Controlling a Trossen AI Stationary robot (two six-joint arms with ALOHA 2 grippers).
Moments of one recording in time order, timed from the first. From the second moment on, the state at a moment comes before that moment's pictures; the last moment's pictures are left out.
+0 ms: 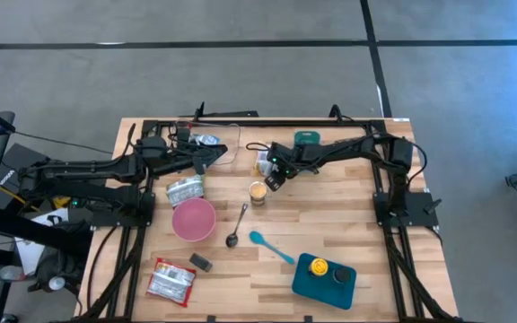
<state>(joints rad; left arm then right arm) 0.17 0.91 0.64 0.27 -0.19 -0.76 -0.29 1.95 1.17 -0.38 0.06 0.48</state>
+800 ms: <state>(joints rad) 0.18 0.91 0.64 0.27 -0.19 -0.76 -0.29 1.95 1.17 -0.36 0.07 0.46</state>
